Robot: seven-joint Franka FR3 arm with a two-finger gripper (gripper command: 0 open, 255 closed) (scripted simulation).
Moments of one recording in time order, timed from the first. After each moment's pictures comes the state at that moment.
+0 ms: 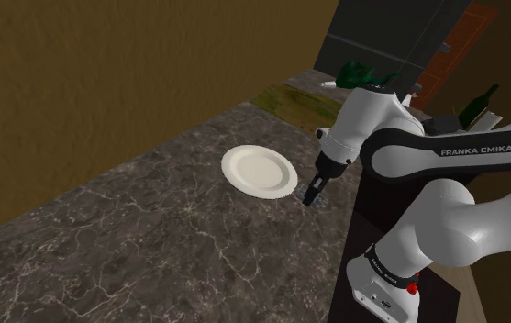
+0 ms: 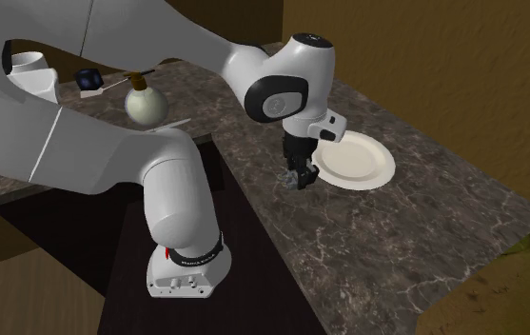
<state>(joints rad) 0.16 -0.82 0.19 -2.98 0.17 2.18 0.00</state>
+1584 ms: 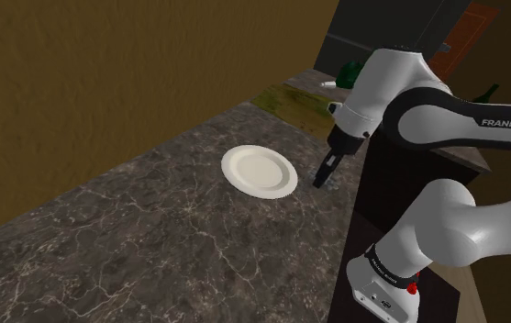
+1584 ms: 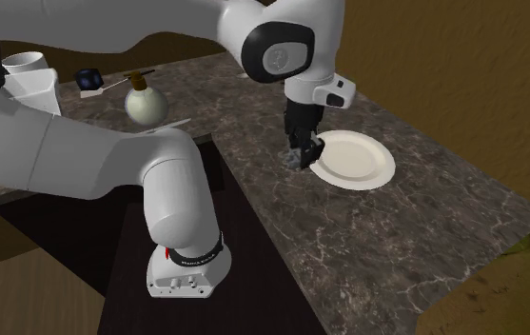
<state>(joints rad) 0.15 -0.92 0.16 -2.83 0.14 1.93 0.00</state>
